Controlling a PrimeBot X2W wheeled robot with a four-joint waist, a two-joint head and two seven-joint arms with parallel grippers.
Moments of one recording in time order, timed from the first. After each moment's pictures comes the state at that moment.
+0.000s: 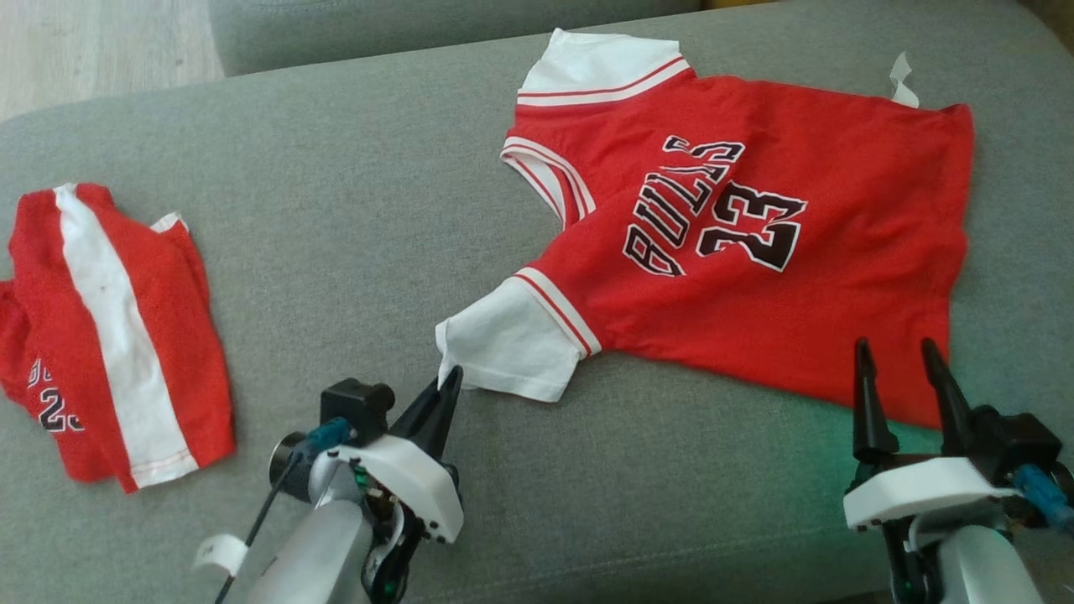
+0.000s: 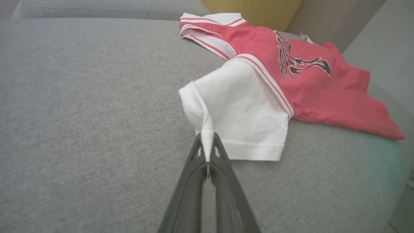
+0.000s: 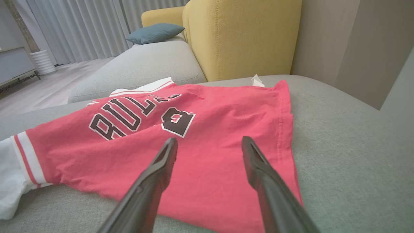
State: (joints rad) left arm -0.30 0.05 -0.47 0.65 -0.33 -0.12 -0.24; right arm -0.07 -0.04 -0.08 0.35 0.10 0.13 -0.24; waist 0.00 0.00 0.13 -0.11
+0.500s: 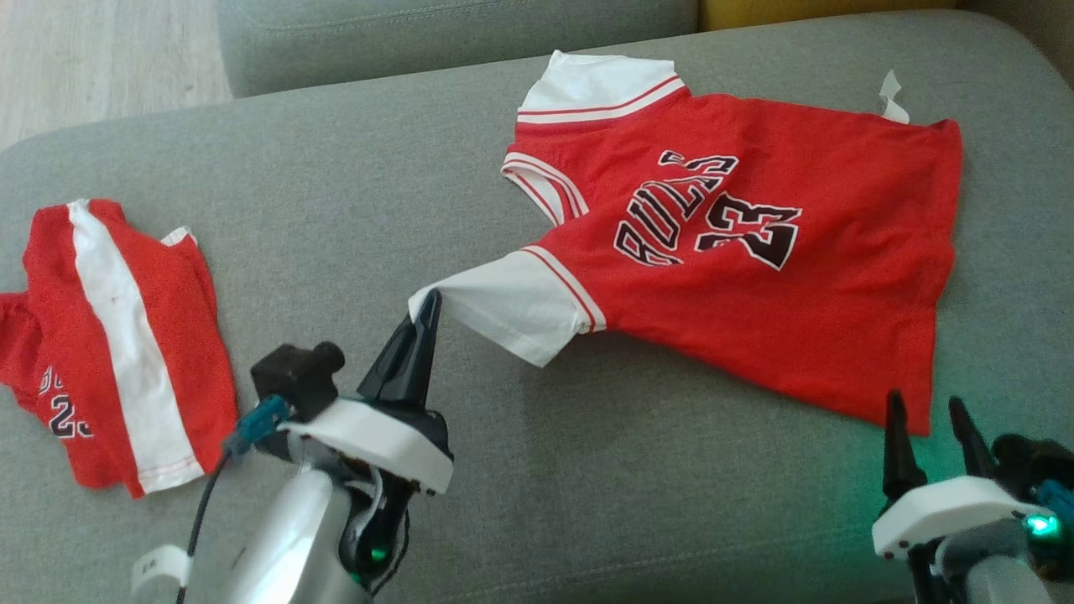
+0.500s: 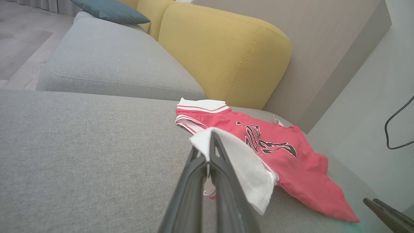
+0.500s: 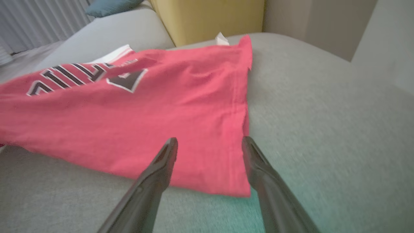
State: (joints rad) left arm -0.25 0.05 -0.38 0.37 -0.44 -0.12 -0.25; right arm -0.07 -0.04 -0.19 0.46 0.12 0.13 -0.15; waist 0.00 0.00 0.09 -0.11
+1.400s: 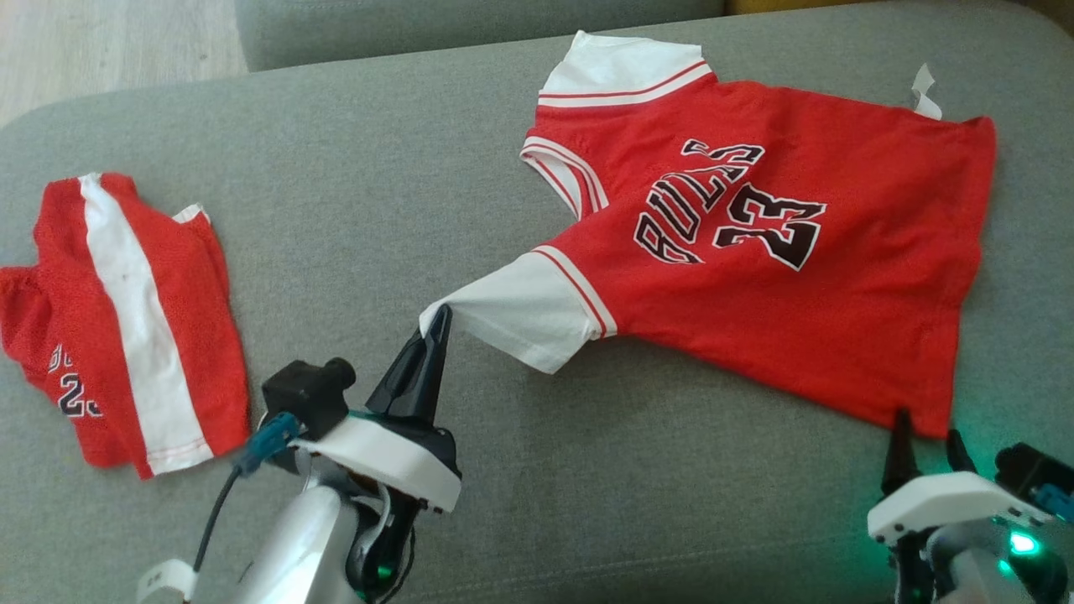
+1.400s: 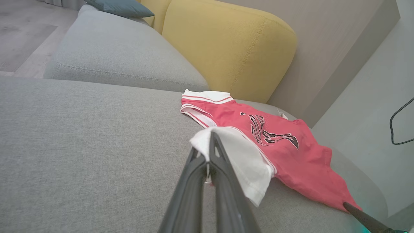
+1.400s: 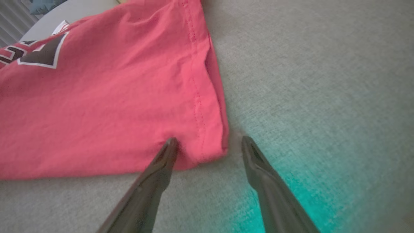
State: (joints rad) left arm -0.21 0.05 -0.38 0.32 -0.41 -0.12 -0.25; right arm -0.26 -0.04 -0.29 0.91 0.24 0.13 -0.24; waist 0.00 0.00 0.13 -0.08
